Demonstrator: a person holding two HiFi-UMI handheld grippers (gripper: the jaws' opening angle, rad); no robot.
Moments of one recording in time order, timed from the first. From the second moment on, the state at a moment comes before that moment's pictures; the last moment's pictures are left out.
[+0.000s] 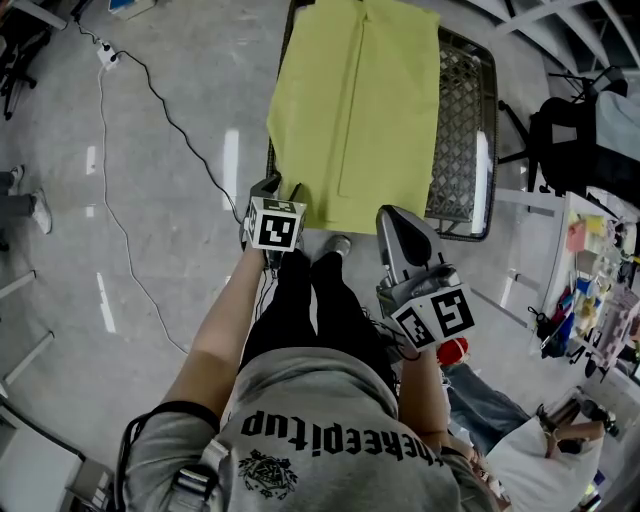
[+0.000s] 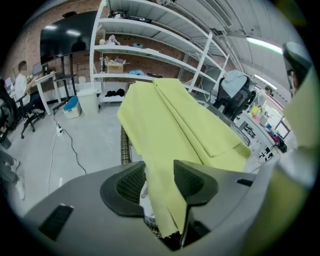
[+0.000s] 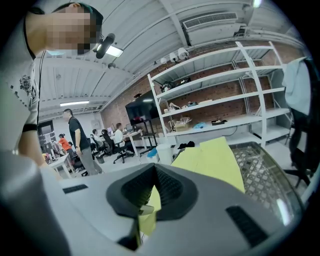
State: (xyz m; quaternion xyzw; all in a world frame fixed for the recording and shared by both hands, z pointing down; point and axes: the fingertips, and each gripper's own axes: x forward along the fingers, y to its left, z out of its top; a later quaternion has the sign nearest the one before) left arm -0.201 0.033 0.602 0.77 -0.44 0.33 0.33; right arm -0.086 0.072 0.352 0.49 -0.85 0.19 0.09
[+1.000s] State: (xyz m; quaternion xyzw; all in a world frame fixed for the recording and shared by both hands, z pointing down) left arm -0.193 0.028 0.584 0.76 -0.45 0.30 0.37; right arm -0.074 0.070 0.341 0.51 -0.84 0.18 0.07
